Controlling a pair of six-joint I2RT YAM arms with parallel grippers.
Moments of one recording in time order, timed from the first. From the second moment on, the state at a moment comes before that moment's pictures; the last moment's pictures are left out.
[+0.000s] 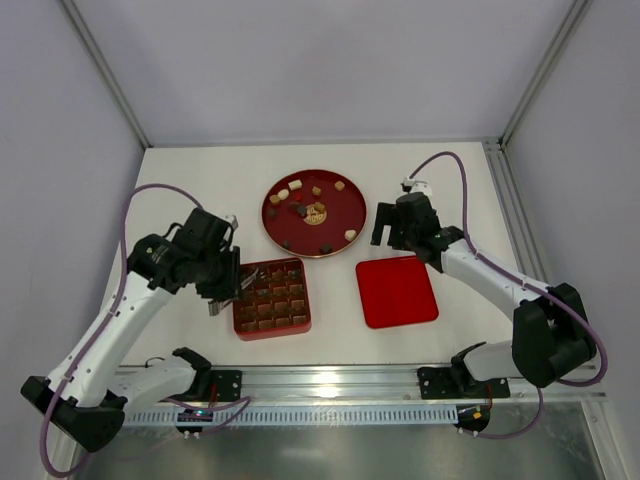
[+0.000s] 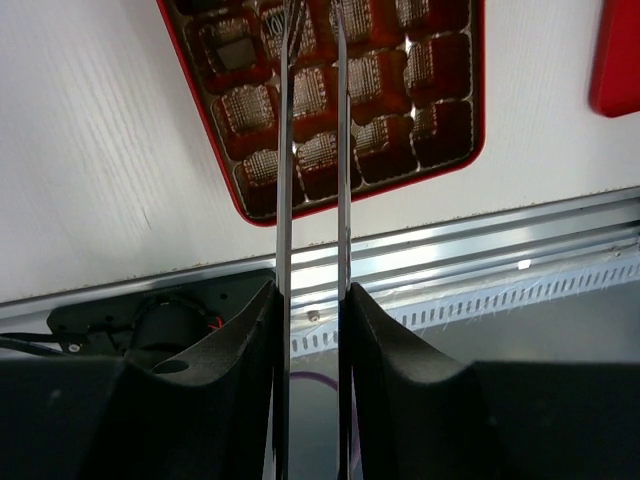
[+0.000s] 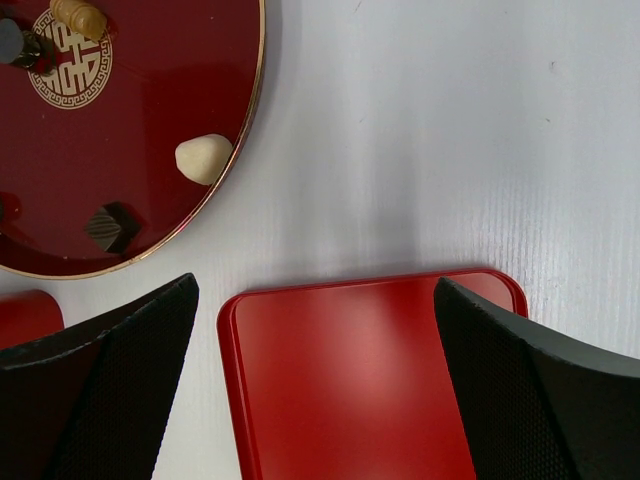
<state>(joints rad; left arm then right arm) -0.52 1.01 1.17 -1.32 0.04 -0.48 0.45 1.36 0.88 -0.26 0.21 0.47</state>
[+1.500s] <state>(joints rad) 0.07 2.11 1.67 -0.74 -0.15 -0.32 0.45 1.30 0.90 -0.31 0.13 0.46</state>
